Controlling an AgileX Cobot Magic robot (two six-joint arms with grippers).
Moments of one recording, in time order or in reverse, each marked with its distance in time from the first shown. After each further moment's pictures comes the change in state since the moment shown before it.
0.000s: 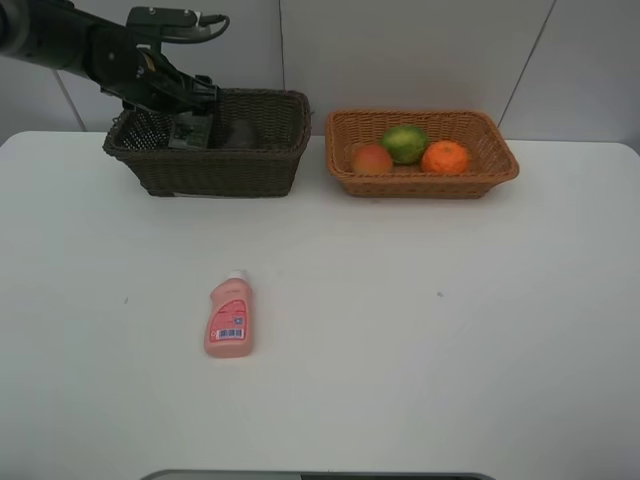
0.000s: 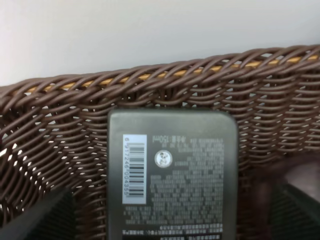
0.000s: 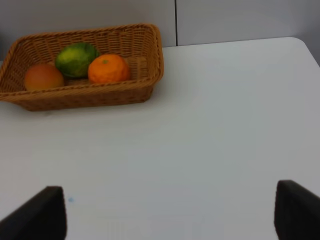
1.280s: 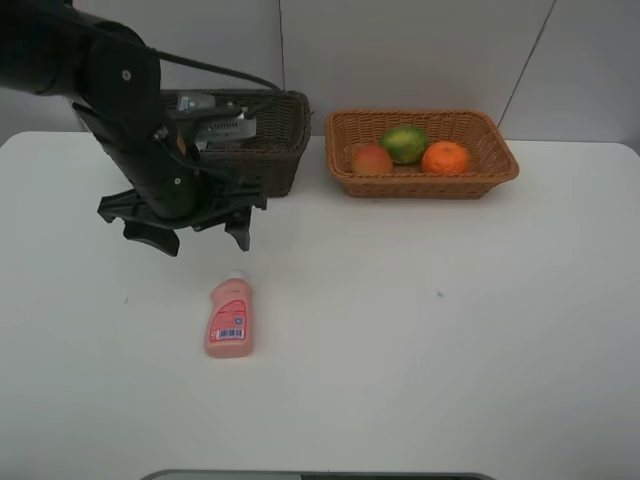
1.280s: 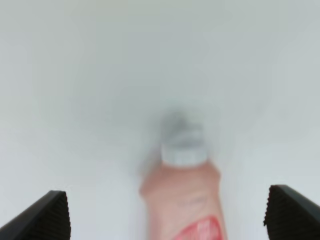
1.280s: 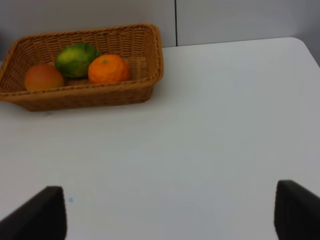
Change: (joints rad) left arm -0.383 -0.372 0.430 -0.222 0.591 -0.342; right arm 0.000 0.000 0.000 0.000 0.000 0.000
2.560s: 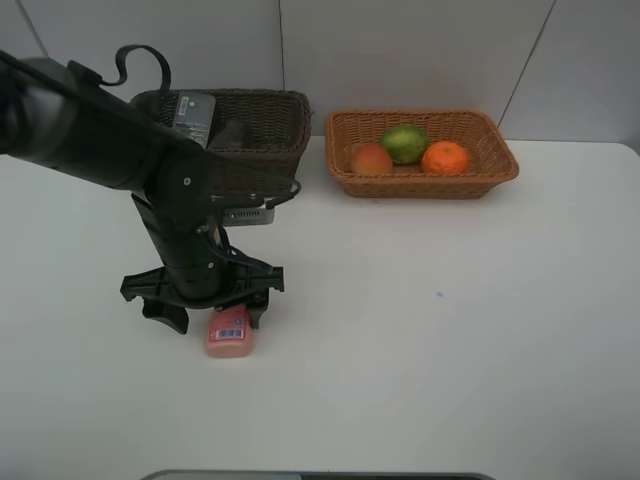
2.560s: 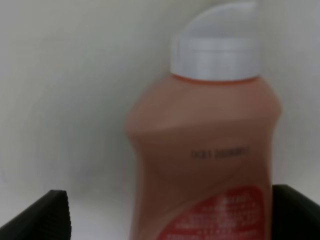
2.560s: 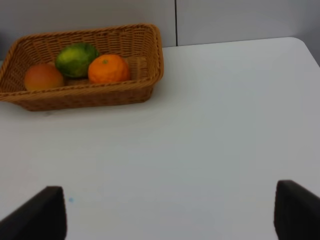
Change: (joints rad) left arm -0.107 0.159 0.081 -0.029 -0.069 -0.128; right arm 0.000 0.000 0.000 0.000 0.000 0.000
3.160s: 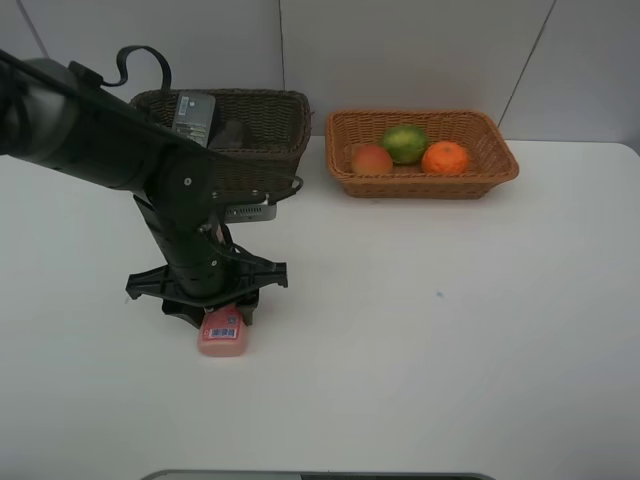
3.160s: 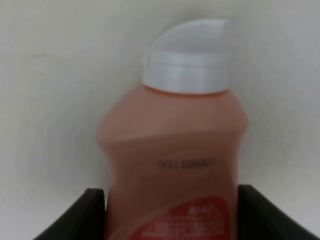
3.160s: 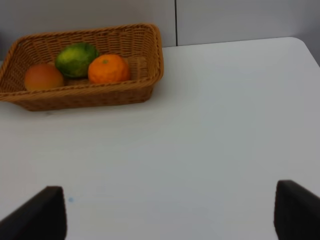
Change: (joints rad) left arm 0.000 0.000 0.000 -0.004 -0.030 0.000; right arm 0.000 0.000 0.000 0.000 0.000 0.000
